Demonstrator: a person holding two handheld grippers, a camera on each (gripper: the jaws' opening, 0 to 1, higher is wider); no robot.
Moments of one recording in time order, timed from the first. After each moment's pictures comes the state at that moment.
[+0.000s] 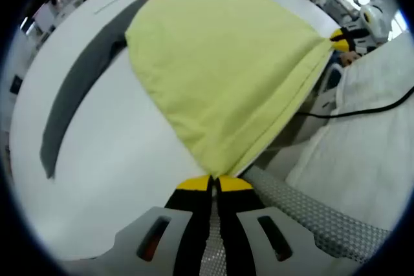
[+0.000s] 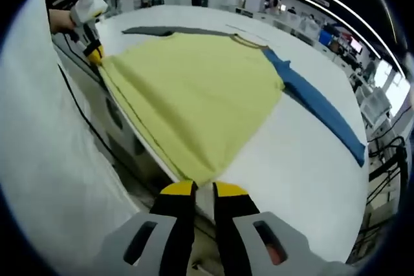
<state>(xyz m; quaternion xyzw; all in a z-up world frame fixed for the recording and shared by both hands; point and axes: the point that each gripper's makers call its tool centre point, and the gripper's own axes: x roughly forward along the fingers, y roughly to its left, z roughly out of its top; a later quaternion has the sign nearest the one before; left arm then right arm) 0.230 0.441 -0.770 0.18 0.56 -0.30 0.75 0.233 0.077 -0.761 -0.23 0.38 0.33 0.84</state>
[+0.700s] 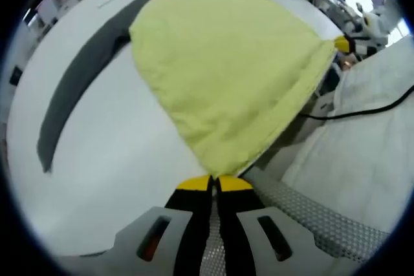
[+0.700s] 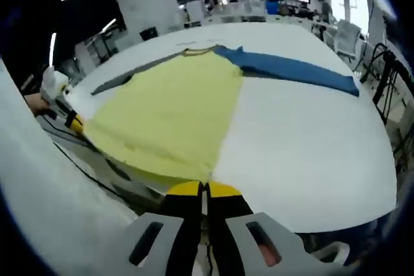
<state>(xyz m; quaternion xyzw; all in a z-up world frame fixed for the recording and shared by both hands) 0.230 0.442 -0.770 0.16 0.57 -0.29 0.75 0.240 0.057 -0.758 0.02 0.39 0.22 0.89</state>
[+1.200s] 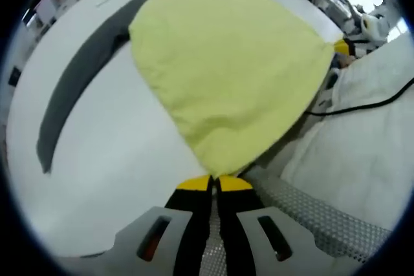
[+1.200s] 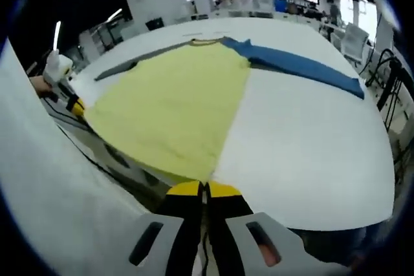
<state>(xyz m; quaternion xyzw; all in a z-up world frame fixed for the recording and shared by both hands) 0.229 0.444 -0.771 0.17 0.57 -0.30 0.75 0.228 0.063 -0.769 -0.04 0.40 0.25 0.88</state>
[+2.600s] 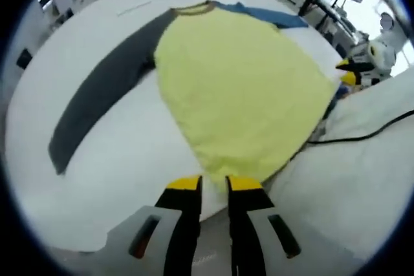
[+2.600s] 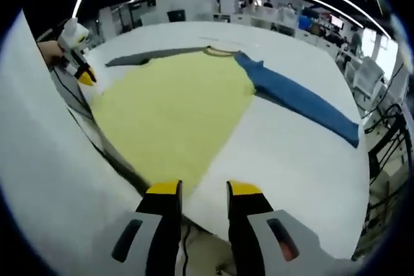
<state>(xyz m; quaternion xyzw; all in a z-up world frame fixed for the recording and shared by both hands) 0.266 0.447 -0.725 0.11 0.55 -0.26 0.79 0.254 0.046 -0.724 -0.12 0.38 0.29 0.87</state>
